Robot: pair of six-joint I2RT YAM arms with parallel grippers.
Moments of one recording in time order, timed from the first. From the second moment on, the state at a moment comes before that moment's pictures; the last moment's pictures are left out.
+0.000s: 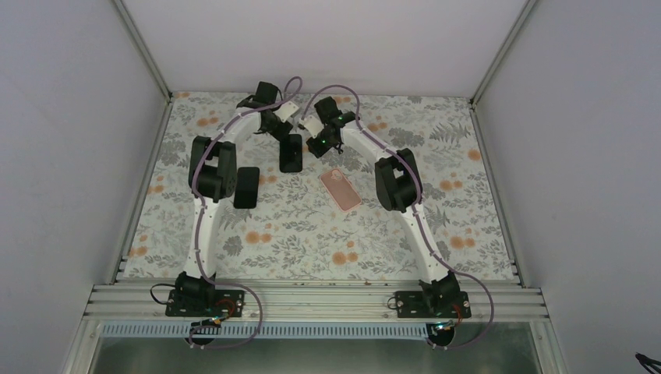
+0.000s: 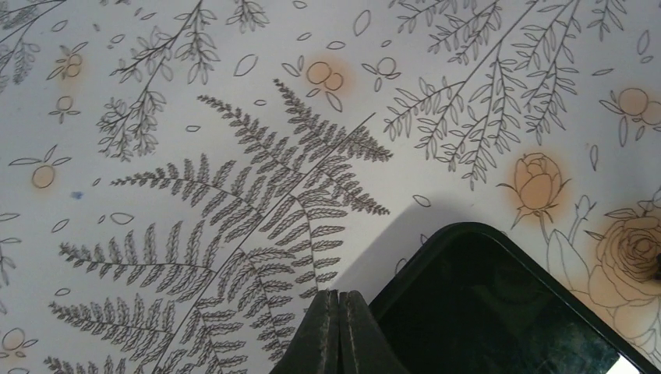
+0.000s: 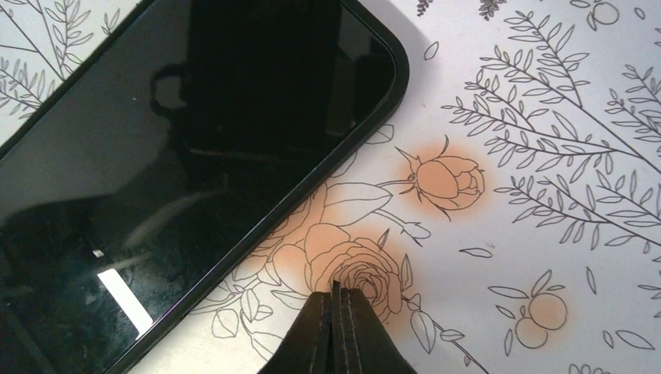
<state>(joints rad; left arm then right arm) -0.23 2.46 2.08 -0.65 0.25 0.43 0.53 2.59 2.27 -0.76 -0.26 -0.26</state>
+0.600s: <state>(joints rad) -0.22 2.50 2.17 -0.76 0.21 0.44 0.53 2.59 2.27 -0.77 -0.33 -0.26</state>
